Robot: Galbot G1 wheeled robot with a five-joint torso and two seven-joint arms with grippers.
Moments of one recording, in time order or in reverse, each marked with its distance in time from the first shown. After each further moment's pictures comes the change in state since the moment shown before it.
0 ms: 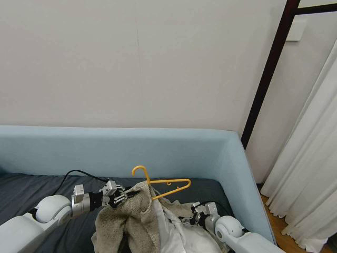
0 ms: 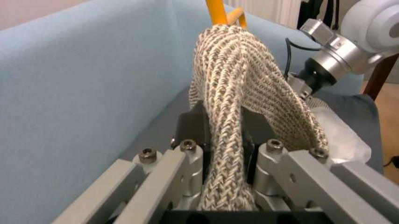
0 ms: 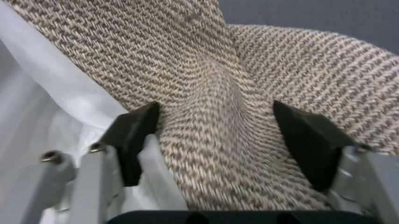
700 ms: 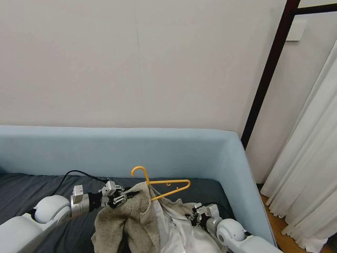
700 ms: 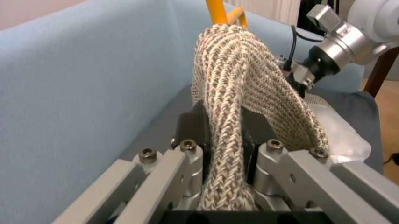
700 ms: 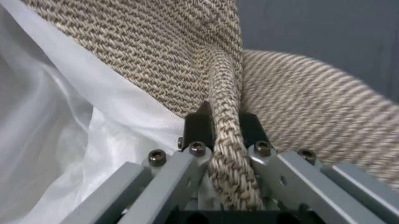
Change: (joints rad) left arm 0.003 0.008 -0.005 0.000 0.002 -0.004 0.006; right arm -0.037 -0.037 0.046 0.064 0.011 0.041 0.016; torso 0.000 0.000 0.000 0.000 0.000
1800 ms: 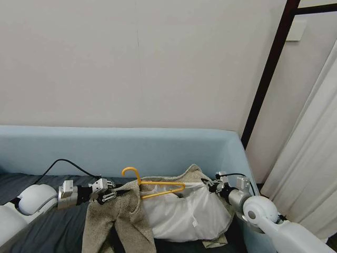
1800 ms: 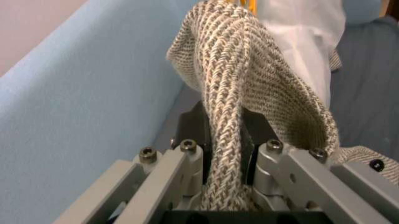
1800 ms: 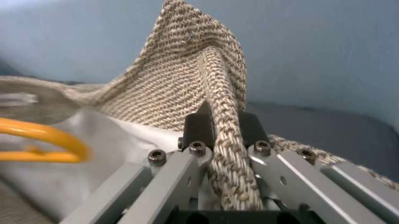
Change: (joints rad) left arm -0.045 0.102 -0.020 -0.043 0.190 -0.018 0.015; right arm -0.081 -0.231 0.288 0.487 0.294 -0.044 0.150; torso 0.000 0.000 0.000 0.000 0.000
